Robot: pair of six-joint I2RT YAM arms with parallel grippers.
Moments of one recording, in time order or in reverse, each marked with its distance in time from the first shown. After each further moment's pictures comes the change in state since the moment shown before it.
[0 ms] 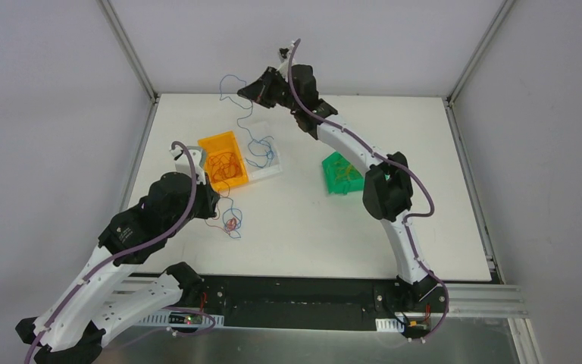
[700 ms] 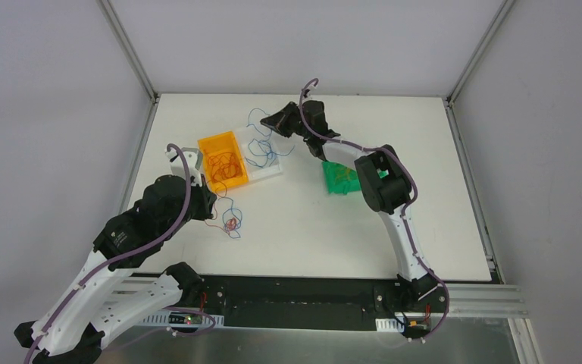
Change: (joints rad) left arm 0.000 -0.023 0.006 -0.010 -0.013 0.019; right arm -0.085 0.080 -0.389 0.400 0.005 0.267
